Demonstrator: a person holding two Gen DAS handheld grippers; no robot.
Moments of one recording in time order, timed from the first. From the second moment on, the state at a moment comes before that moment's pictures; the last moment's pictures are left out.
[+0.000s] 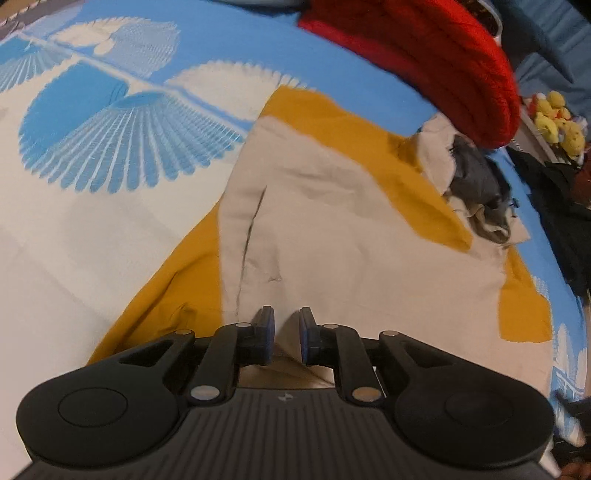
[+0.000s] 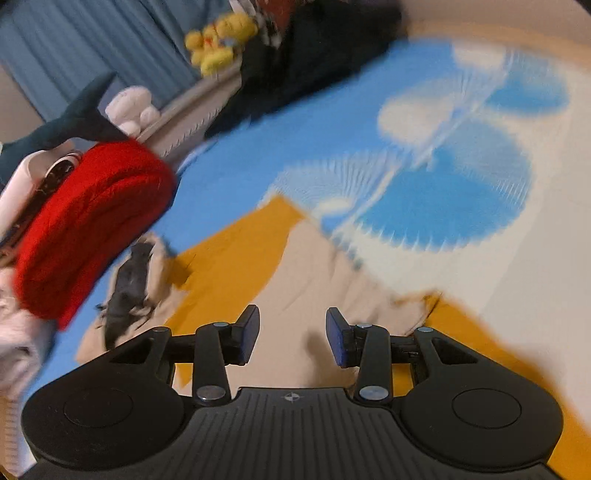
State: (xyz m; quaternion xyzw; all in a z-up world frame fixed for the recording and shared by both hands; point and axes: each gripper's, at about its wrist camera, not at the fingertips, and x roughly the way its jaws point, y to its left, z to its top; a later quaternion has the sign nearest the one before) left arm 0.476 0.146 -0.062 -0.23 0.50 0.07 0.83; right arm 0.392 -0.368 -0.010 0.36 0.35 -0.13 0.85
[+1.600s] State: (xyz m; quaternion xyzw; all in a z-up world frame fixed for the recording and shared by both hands) left arm 0.553 -0.057 0.075 -0.01 0.31 -0.02 0.95; right arm 0.345 -0.387 0.075 0.15 0.29 -0.05 0.94
